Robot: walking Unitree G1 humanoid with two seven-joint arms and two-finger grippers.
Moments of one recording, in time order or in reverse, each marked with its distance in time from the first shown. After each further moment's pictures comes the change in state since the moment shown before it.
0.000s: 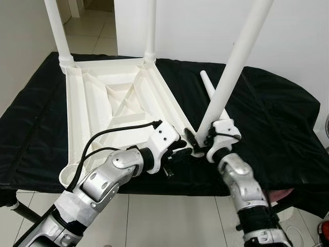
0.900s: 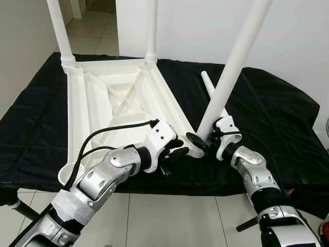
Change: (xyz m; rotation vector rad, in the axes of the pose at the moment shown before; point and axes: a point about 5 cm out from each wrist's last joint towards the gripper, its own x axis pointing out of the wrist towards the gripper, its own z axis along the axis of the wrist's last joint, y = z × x) left arm -0.003 0.004 0.000 0.000 0.015 0.008; right arm 0.008 -0.013 -0.014 -0.057 0.083 0.314
